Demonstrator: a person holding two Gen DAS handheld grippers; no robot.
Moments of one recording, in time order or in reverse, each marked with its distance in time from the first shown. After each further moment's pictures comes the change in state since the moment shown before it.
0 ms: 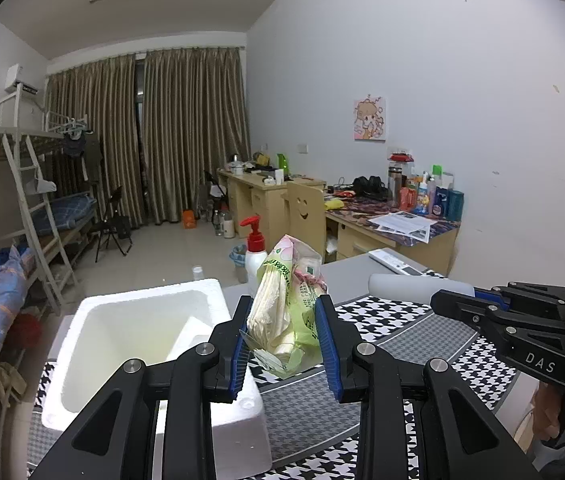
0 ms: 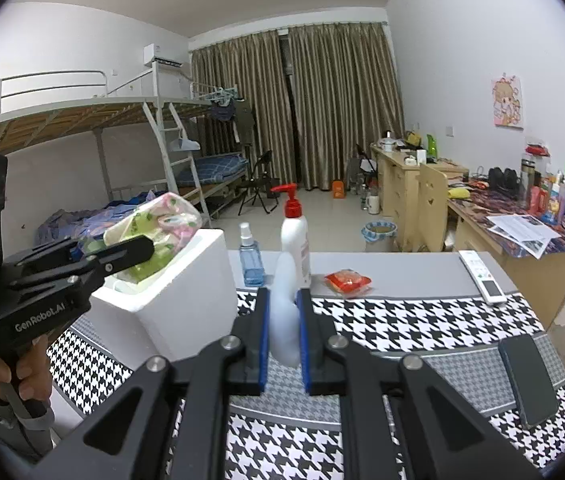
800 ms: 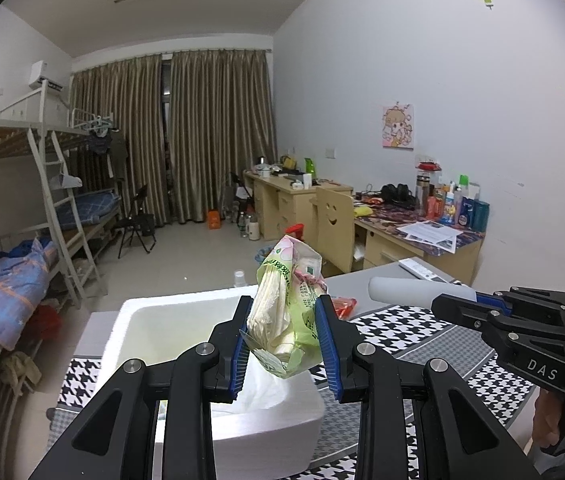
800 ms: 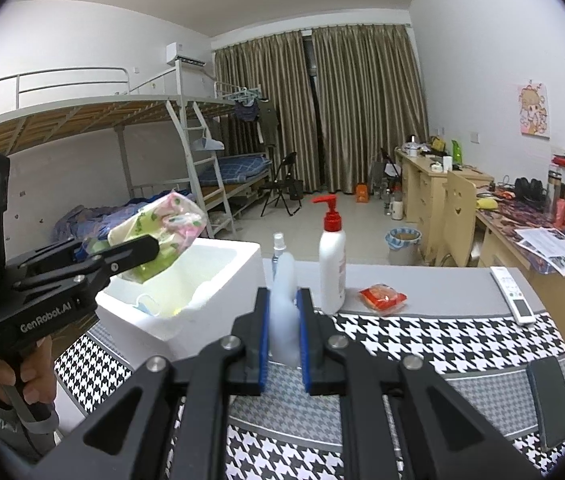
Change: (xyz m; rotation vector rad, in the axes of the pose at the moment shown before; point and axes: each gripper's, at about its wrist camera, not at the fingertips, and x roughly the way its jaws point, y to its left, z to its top) left arm -0.004 0.029 0.007 -0.041 -0.013 0.093; right arm 0.021 0.026 0.017 -0.032 -0.004 0.081
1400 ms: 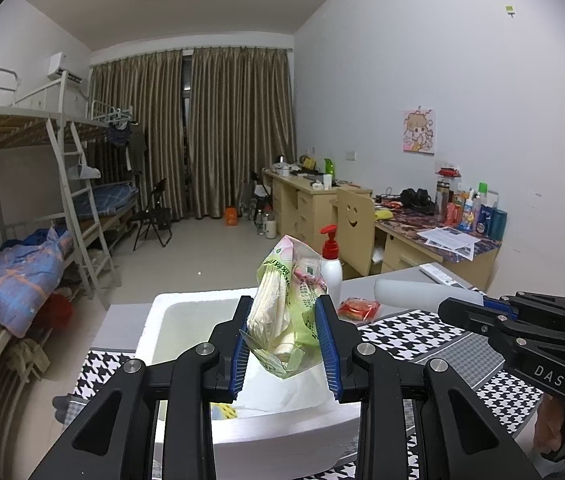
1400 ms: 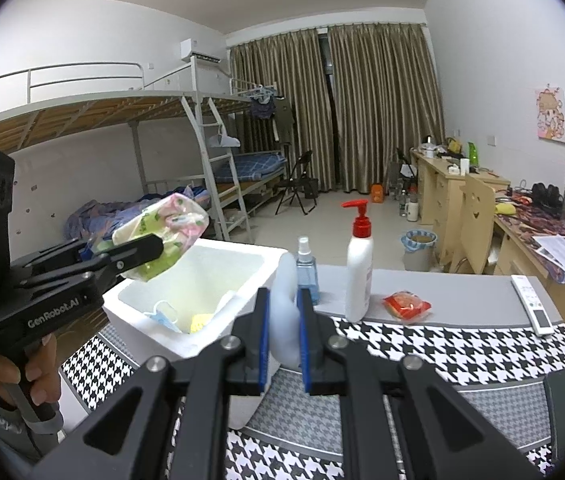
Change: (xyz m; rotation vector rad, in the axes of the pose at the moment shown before) left arm 0.001 0.020 0.001 -0.044 0.004 0.059; right arm 0.016 0.018 0.008 -0.020 0.010 0.051
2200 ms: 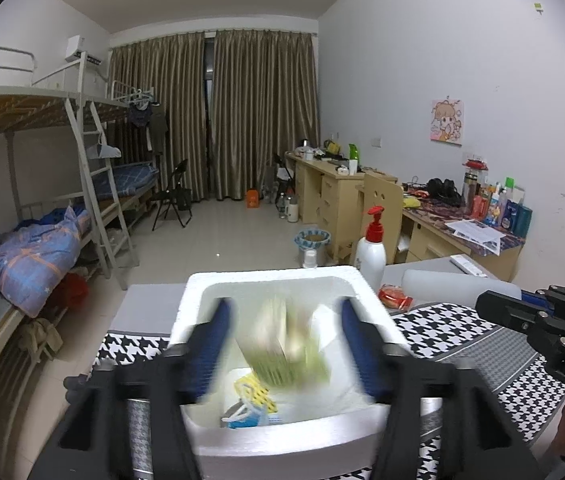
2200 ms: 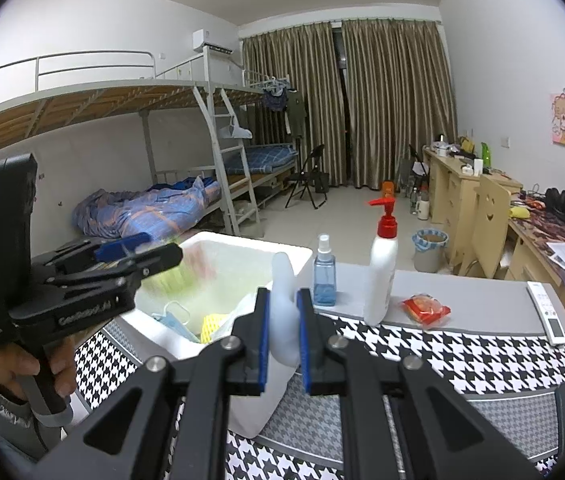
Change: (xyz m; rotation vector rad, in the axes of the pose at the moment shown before) left arm 0.021 0.035 -0.009 -0.043 0.057 0.075; right arm 0.020 0.019 0.006 -0.028 0.028 0.025
